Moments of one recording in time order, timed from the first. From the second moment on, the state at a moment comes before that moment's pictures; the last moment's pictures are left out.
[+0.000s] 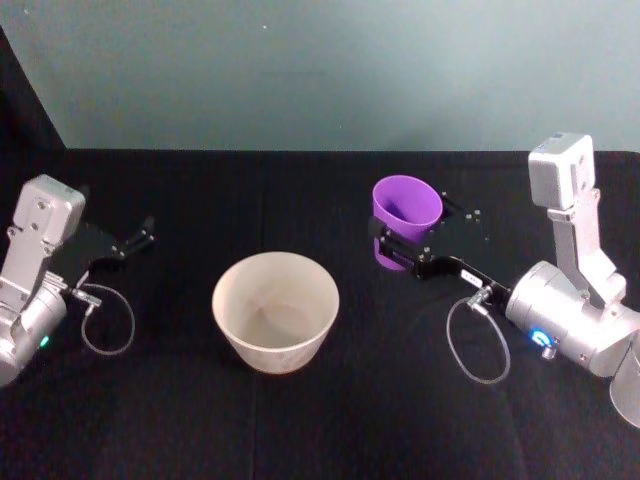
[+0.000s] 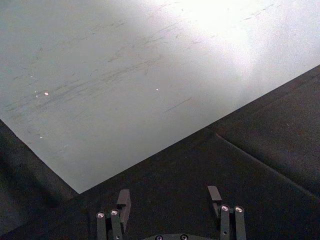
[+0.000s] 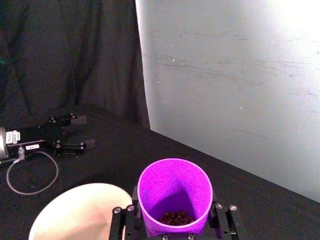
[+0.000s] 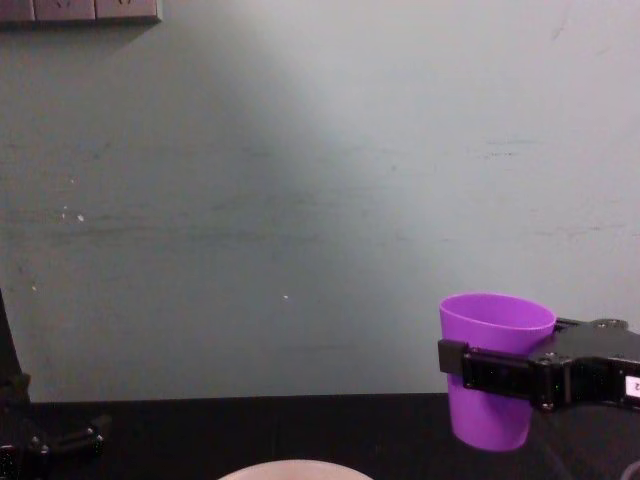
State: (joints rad) left arm -0.20 0.60 0.45 -1.41 -0.25 -0.12 0.03; right arm 0.10 0.45 -0.30 -1.73 0.35 0.14 0.38
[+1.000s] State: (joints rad) left arm -0.20 0.60 0.45 -1.41 -0.25 -0.12 0.03; right arm 0.10 0.45 -0.30 -1.73 0.34 0.14 0.38
